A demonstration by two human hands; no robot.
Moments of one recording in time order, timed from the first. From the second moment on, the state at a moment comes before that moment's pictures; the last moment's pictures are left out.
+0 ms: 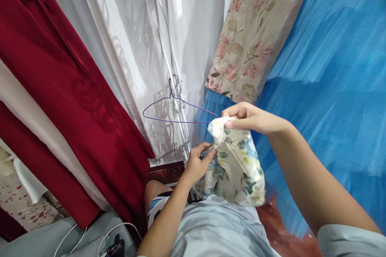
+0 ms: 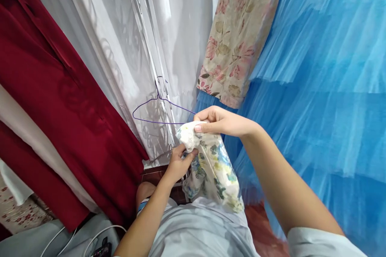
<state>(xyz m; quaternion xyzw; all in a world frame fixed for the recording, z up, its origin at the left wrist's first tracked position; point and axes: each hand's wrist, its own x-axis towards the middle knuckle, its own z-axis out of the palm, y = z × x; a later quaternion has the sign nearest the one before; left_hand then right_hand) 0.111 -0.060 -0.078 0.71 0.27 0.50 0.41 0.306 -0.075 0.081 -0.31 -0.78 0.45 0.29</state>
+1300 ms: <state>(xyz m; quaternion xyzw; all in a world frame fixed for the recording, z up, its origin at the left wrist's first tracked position) -0.059 0.124 0.050 0.72 0.46 0.50 0.14 0.277 0.064 0.054 -0.34 -0.56 0.64 0.40</state>
